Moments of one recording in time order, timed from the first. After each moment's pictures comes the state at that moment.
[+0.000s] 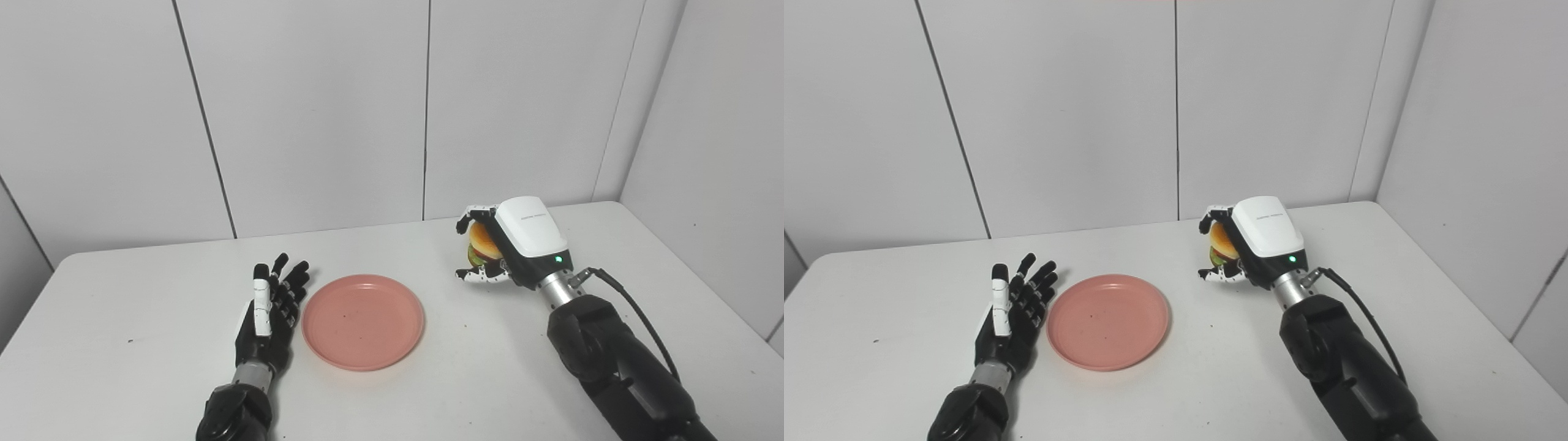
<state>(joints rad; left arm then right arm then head) -0.53 -0.07 0.12 0.63 -0.29 -0.09 -0.19 -0.55 -0.42 0.27 0.09 -0.85 0.04 -0.11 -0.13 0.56</state>
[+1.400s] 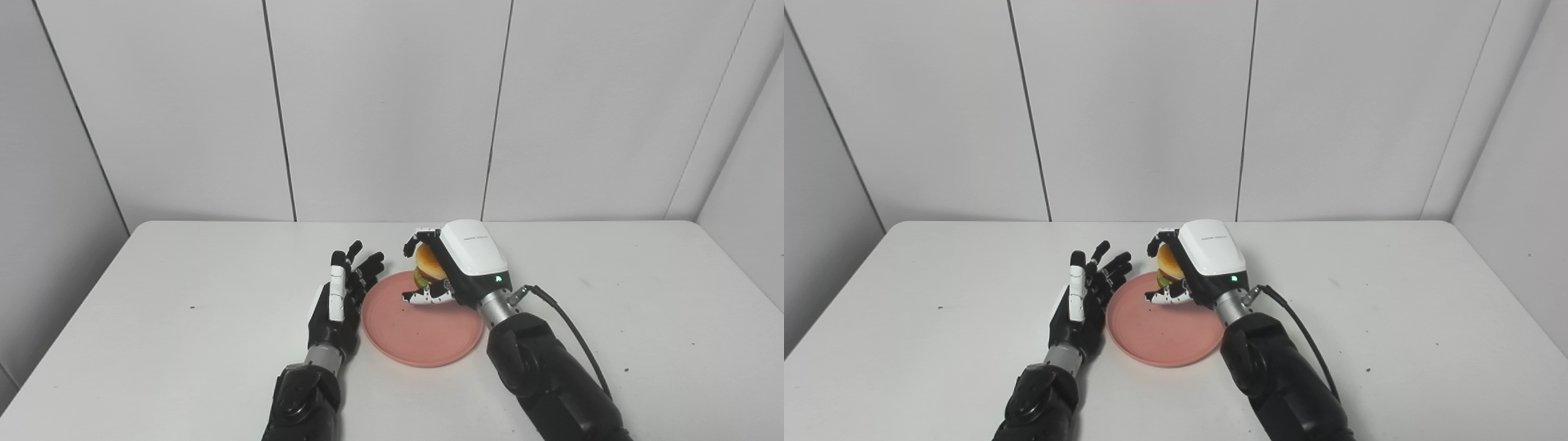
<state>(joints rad) -0.53 -0.12 0.11 0.67 -0.25 -0.16 -0.14 -0.67 -0.15 0.40 0.41 -0.86 -0.03 -0.18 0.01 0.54</state>
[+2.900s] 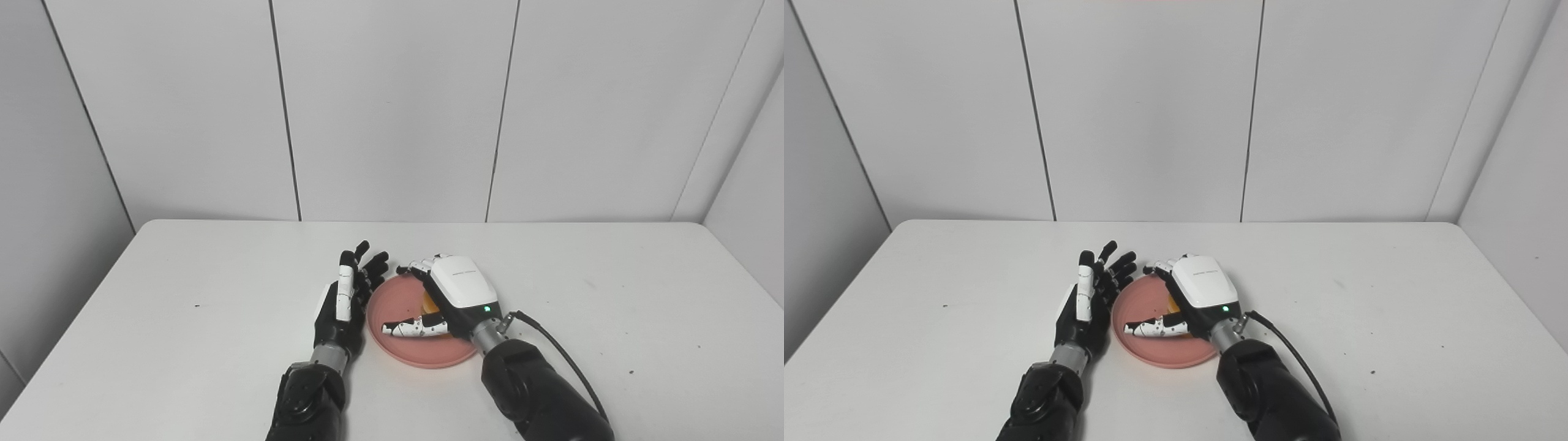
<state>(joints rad) -0.53 -0.12 0.10 0.67 -0.24 -0.16 -0.13 -0.66 -0.15 0.49 0.57 -0.88 -0.04 -0.20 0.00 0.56</state>
